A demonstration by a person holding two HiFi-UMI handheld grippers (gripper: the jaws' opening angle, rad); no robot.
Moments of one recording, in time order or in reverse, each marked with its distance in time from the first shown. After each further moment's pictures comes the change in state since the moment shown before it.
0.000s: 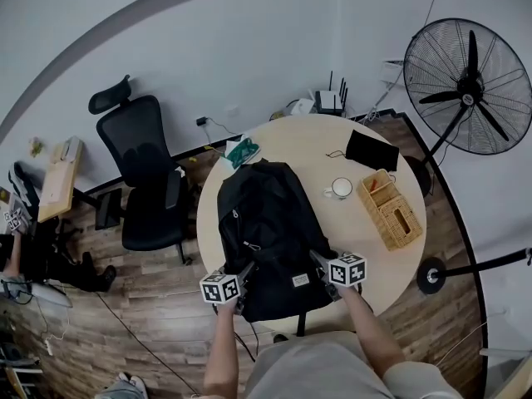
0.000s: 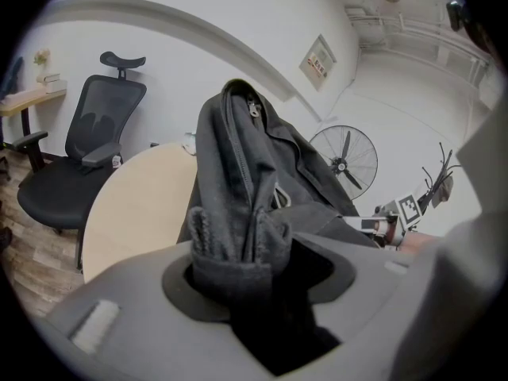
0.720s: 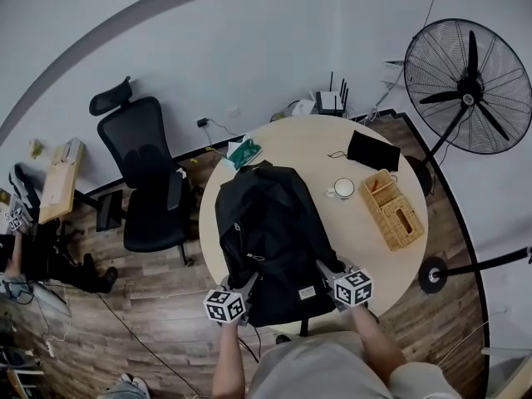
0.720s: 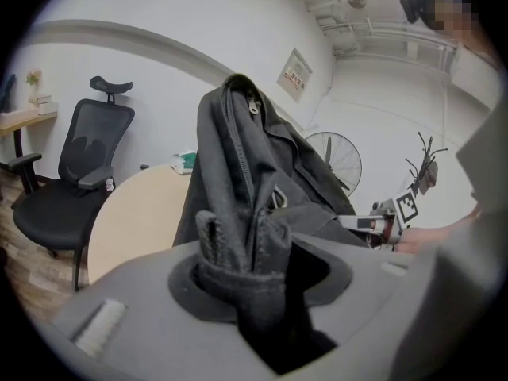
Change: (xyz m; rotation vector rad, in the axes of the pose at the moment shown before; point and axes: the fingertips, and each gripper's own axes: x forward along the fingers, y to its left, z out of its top) left arm -0.032 -0.033 -0.004 0.111 -0.114 -0.035; right arm -0.040 0.029 0.001 -0.166 -0.110 -0.020
